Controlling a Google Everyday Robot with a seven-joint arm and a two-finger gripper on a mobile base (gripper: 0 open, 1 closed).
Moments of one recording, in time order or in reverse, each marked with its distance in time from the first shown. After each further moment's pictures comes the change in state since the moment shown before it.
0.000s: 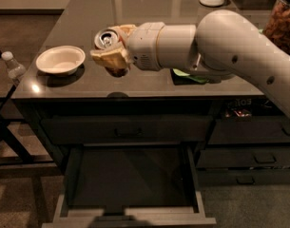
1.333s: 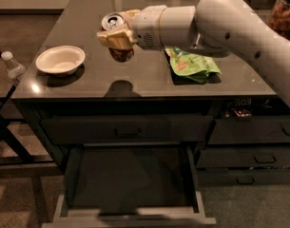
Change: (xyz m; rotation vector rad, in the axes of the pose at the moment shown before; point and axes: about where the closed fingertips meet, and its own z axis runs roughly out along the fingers) arm 0.001 -0.056 0.013 0.013 0.009 0.055
